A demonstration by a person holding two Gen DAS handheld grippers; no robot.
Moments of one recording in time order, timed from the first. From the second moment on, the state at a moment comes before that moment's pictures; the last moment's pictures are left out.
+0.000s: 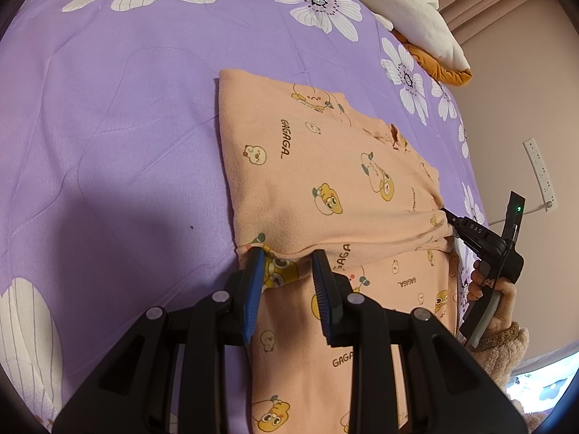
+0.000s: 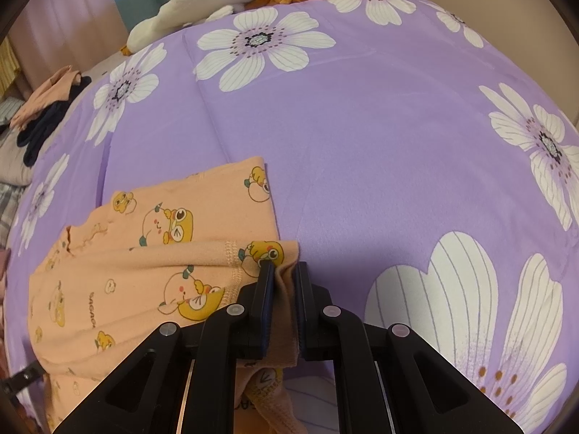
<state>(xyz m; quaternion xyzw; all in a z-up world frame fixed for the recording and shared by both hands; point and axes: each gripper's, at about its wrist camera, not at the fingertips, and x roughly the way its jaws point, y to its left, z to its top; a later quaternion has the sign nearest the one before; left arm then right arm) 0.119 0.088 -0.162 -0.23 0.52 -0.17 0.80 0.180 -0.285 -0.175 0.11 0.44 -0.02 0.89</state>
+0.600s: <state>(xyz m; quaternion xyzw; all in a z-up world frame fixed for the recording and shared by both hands) 0.119 0.087 -0.163 -0.23 0.52 -0.17 0.80 0.179 -0.289 -0.176 0.12 0.44 -0.01 0.89</state>
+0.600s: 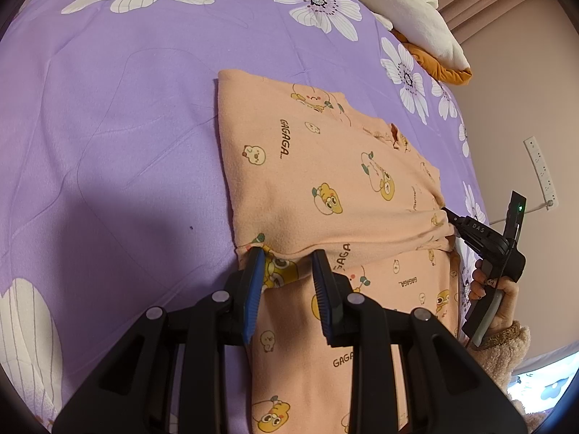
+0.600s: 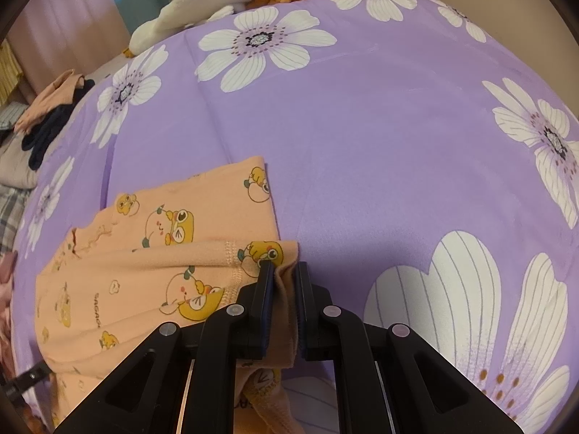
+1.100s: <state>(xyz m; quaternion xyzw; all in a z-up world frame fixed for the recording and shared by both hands) 0.121 0.086 -0.163 -0.23 0.53 -0.17 0.80 0.181 -0.286 -0.176 0.11 0.43 -0.02 0.89</state>
